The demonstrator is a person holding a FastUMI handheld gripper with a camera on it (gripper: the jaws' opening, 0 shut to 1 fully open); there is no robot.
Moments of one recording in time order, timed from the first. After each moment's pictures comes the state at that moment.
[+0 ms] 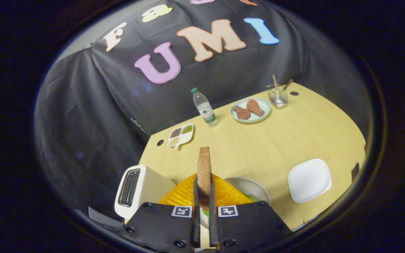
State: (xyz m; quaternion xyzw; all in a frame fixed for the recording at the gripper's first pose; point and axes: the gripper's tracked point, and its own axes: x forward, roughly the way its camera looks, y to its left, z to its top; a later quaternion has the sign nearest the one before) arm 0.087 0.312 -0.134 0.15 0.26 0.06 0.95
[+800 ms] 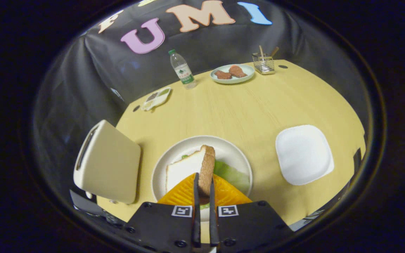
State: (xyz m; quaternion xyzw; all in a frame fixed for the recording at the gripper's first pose) arm 0.055 0.271 -0.257 0.07 0.36 0.02 0.93
